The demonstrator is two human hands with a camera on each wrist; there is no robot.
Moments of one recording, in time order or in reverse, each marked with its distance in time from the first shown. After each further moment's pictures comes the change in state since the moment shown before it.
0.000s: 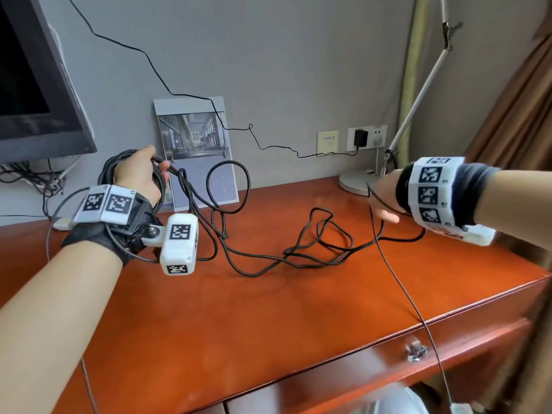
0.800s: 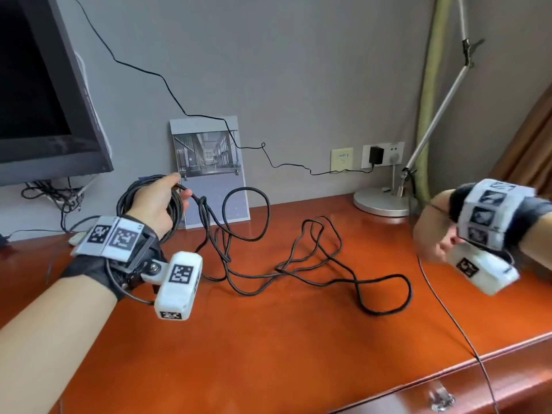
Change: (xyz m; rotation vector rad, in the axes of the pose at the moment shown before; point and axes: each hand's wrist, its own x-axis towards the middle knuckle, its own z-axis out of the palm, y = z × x) left_hand -0.010 -0.004 0.005 0.107 -0.095 -0.030; right_hand 0.037 0.055 0.024 0.408 -0.471 -0.219
